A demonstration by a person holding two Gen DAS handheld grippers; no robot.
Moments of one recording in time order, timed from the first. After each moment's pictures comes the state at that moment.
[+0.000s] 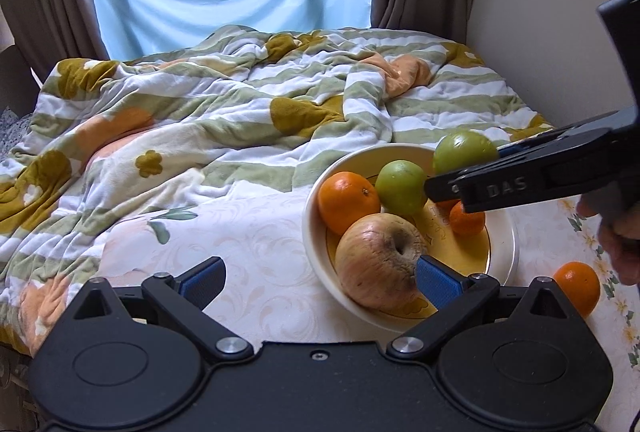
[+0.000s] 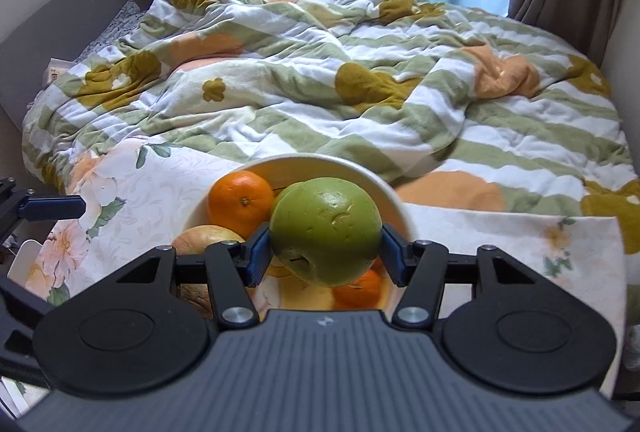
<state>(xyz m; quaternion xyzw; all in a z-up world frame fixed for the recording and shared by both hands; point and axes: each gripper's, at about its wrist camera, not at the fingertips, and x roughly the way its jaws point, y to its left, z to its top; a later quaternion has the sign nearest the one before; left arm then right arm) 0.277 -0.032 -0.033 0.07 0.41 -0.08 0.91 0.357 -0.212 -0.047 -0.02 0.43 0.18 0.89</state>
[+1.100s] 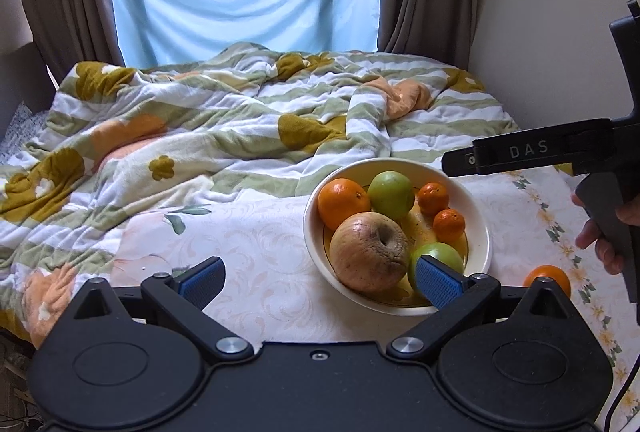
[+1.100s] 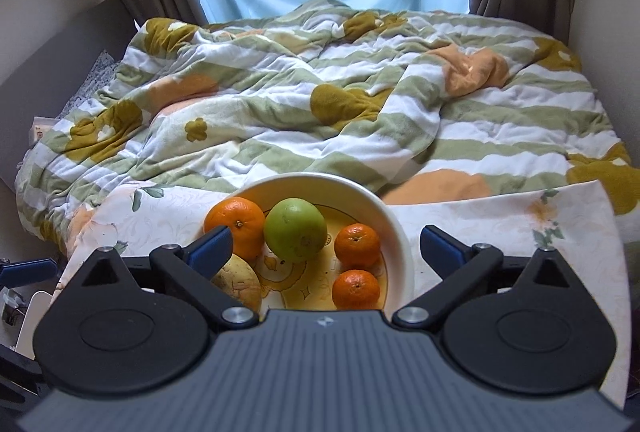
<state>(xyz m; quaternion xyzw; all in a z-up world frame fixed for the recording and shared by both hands) 0.228 -0.031 -0.005 0.05 0.38 -0.07 0.92 0.333 -0.234 -0.030 0.05 0.39 0.13 0.91</state>
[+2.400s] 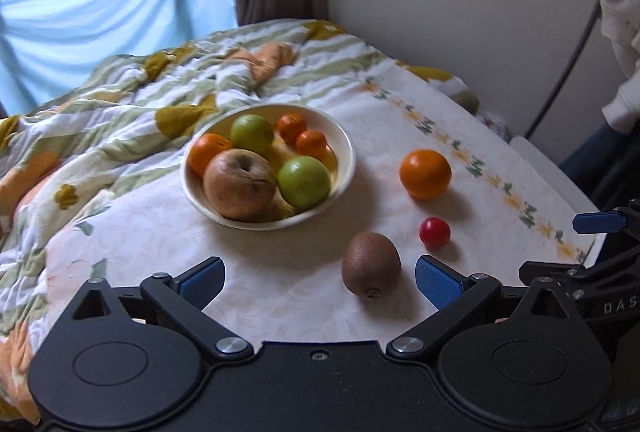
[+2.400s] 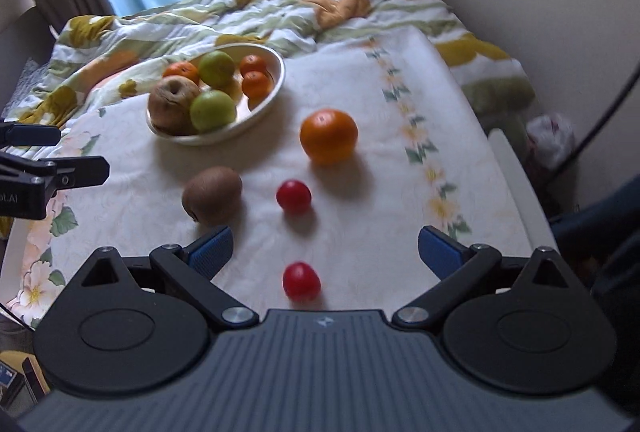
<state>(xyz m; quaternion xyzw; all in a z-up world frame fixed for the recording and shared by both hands) 0.171 -0.055 -0.027 0.14 0.40 -0.28 0.86 0.084 -0.265 -0.042 0.08 0.43 -0.05 0.90</state>
